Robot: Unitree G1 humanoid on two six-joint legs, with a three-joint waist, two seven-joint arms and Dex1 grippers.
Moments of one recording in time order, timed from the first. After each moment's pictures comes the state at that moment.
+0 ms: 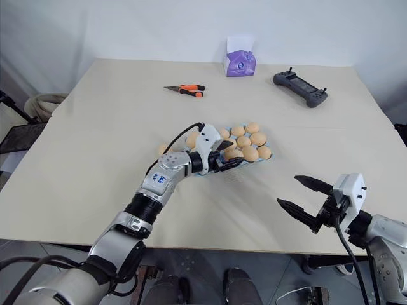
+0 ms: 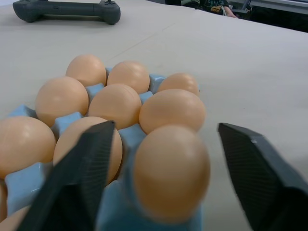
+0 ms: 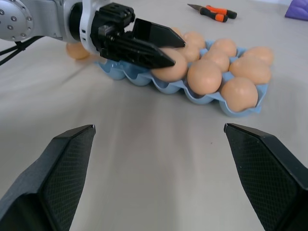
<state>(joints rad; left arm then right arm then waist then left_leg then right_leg) -0.85 0.04 -0.20 0.54 -0.11 0.22 -0.60 0.12 -0.71 -0.41 -0.27 0.64 0.28 1.02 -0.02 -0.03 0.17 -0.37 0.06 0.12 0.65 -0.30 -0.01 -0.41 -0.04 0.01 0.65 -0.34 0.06</state>
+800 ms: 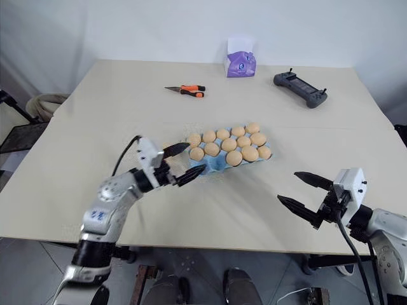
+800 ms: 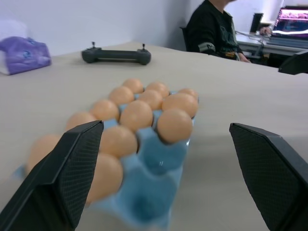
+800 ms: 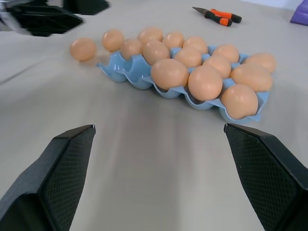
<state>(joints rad) -0.29 0.31 0.03 -0.17 -0.33 0.26 -0.72 0.05 -0.74 -0.39 -0.21 0.64 0.30 1.06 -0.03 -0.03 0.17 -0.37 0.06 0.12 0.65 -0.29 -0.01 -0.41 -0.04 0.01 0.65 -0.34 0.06</state>
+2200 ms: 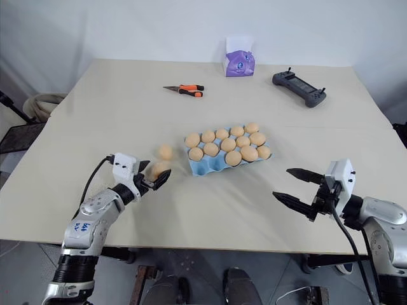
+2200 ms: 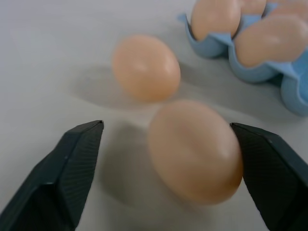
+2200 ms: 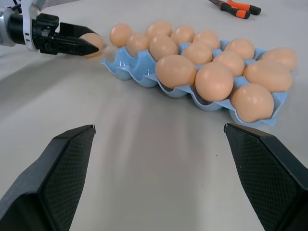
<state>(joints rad) -0.26 0.33 0.08 -0.06 -0.25 0.47 -0.34 -0.05 -0.76 -0.32 -0.11 0.60 0.31 1.12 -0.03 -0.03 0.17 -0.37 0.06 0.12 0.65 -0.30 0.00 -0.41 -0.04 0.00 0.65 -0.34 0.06</state>
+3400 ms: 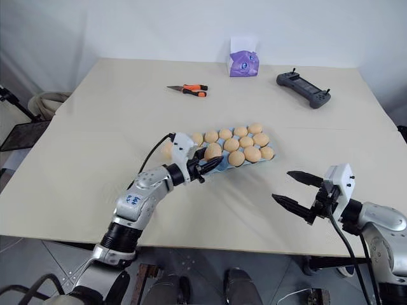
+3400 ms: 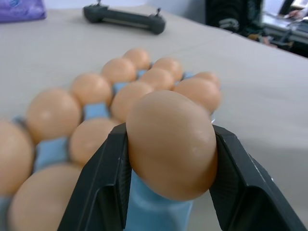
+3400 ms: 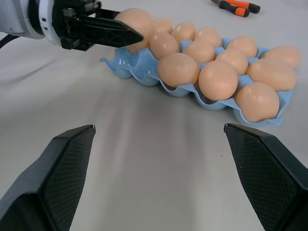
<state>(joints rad) -0.57 0.12 -0.17 0.10 -0.21 0.38 -0.46 0.02 -0.74 -0.35 -0.18 0.61 0.30 1.06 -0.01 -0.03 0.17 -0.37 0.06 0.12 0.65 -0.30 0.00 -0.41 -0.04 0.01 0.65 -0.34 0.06</state>
